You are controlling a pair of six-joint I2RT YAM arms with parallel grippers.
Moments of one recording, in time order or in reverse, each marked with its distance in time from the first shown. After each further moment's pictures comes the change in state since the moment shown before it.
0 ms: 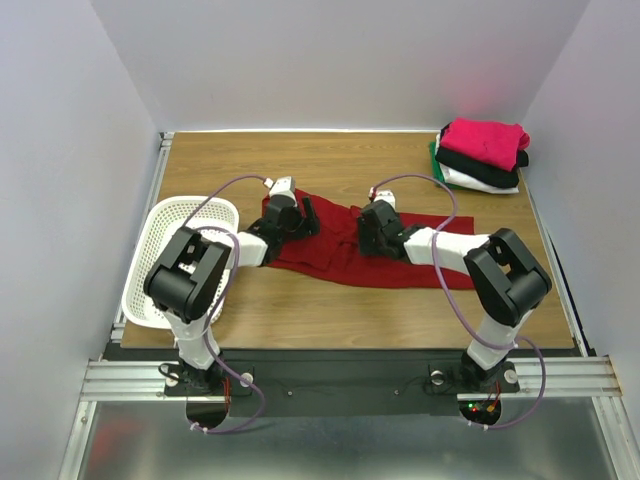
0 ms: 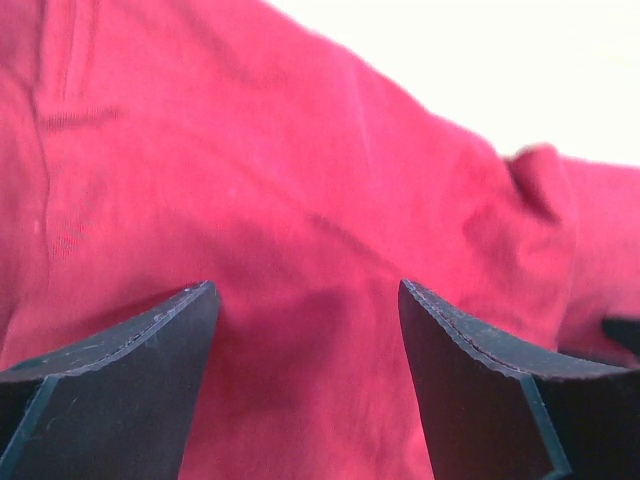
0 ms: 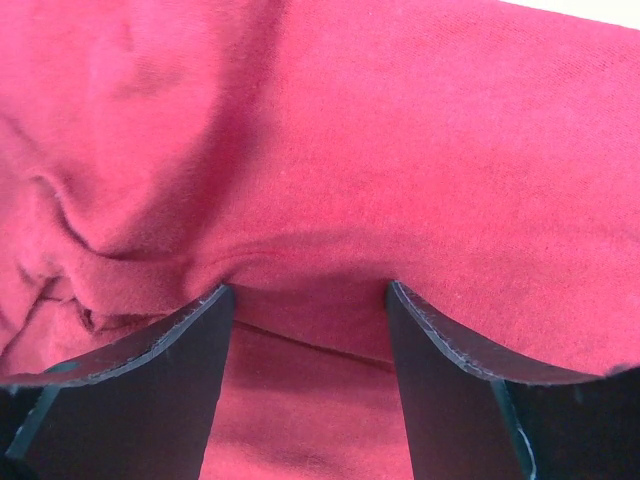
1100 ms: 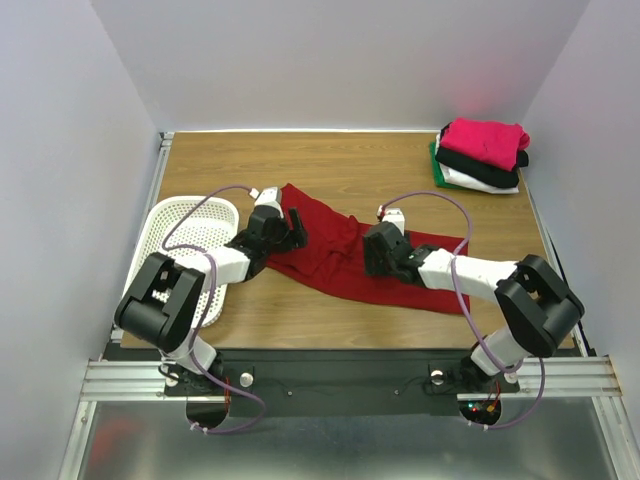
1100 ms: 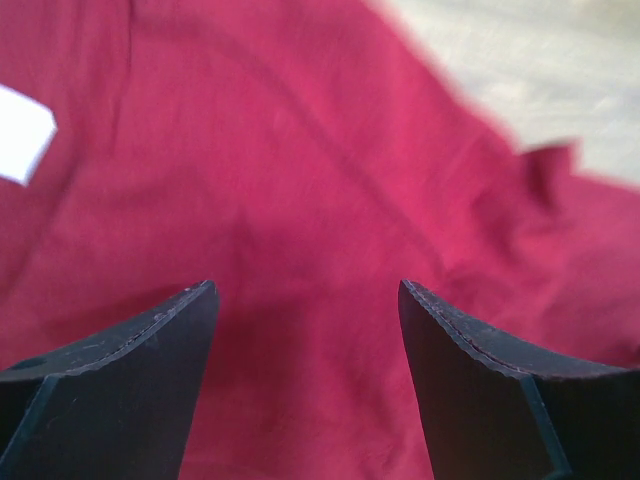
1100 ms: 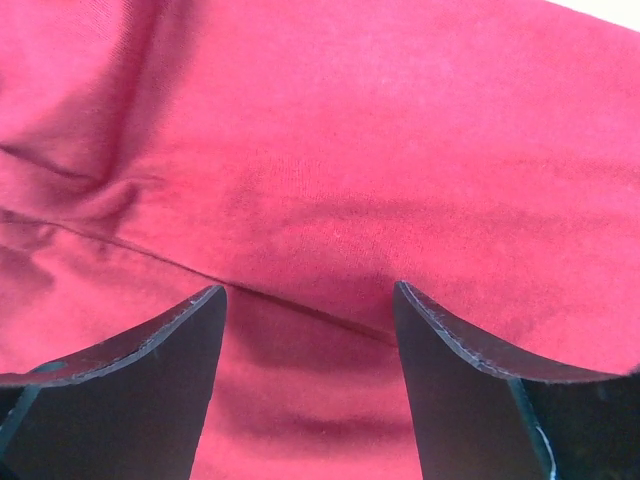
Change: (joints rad) left arm 0.027 -0.229 -0.141 -0.103 0.025 0.014; right arm 0.105 -0.234 -0.180 -0.089 0.121 0.096
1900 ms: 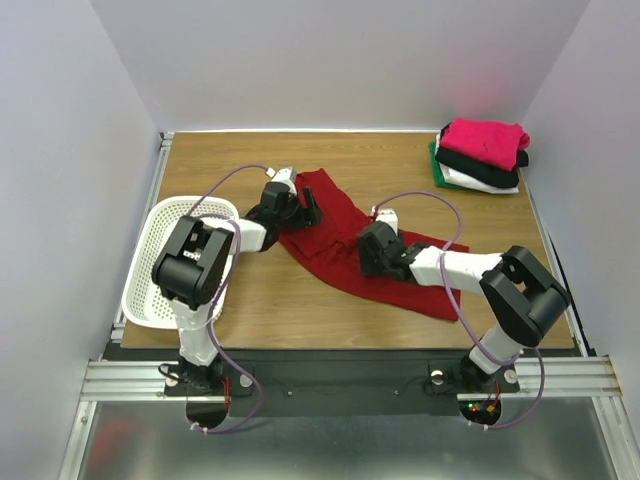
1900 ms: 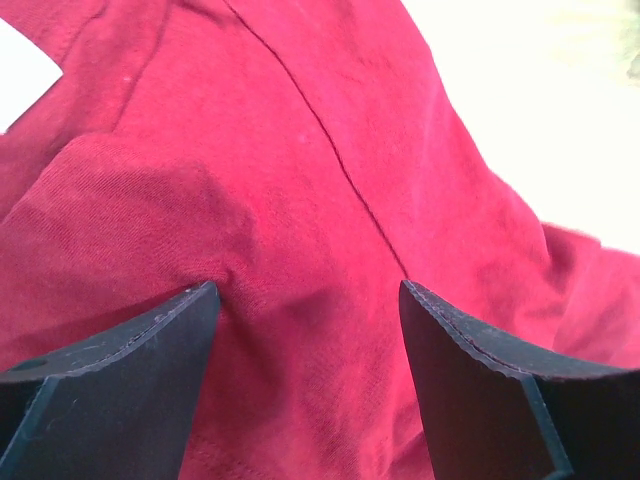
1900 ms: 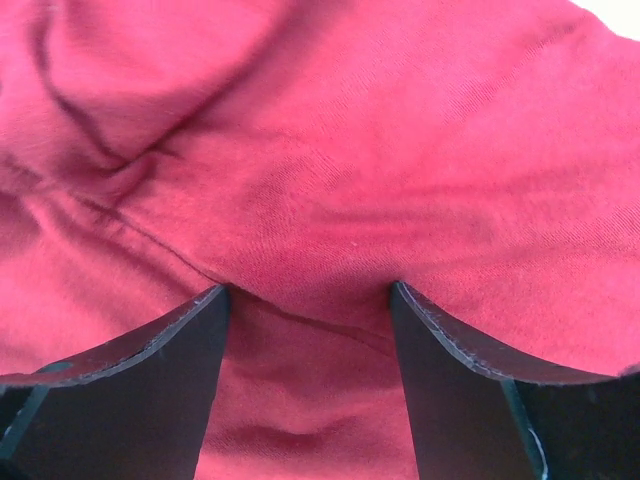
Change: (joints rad) left arm 0.044 0.323 0.262 0.064 0.188 -0.008; right arm 0.005 0.088 0.025 0.042 -0.071 0.006
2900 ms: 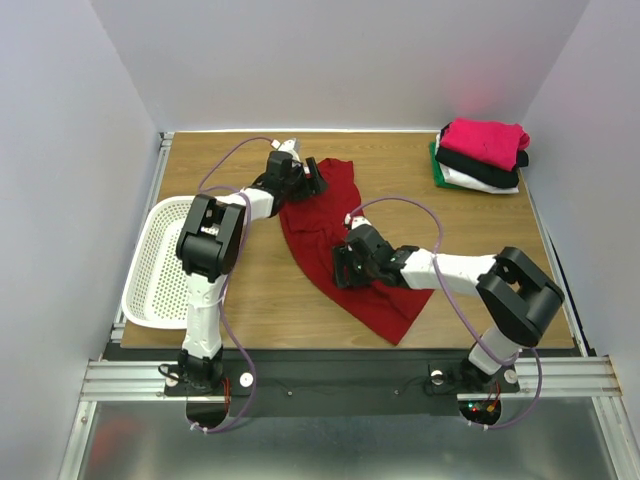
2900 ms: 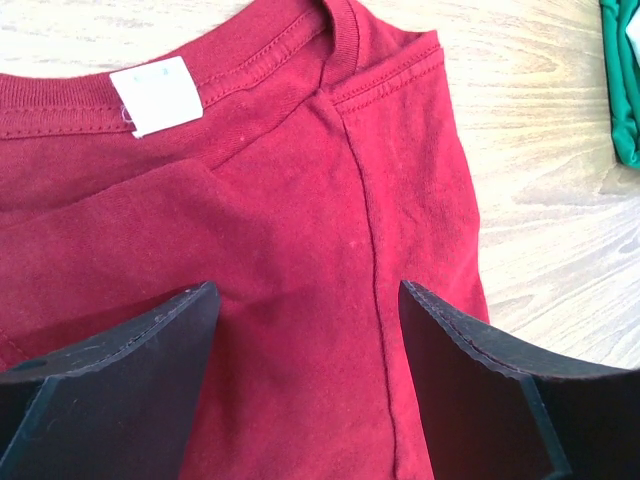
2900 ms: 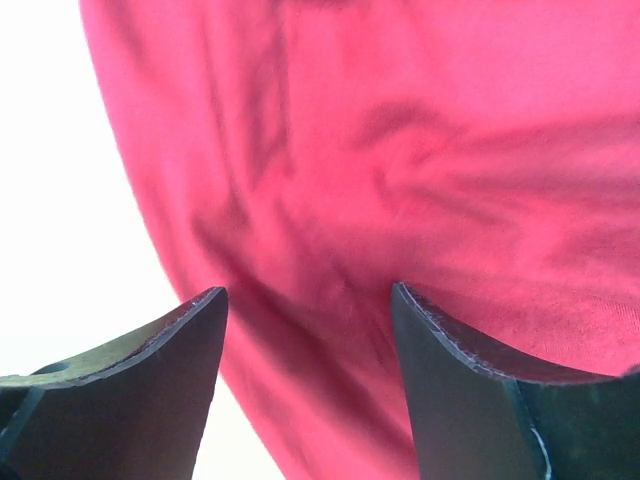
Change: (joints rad) left arm 0.073 0.299 0.461 -0.123 0.095 0.002; right arm 0.095 0.027 0.056 0.048 -0.291 0.012
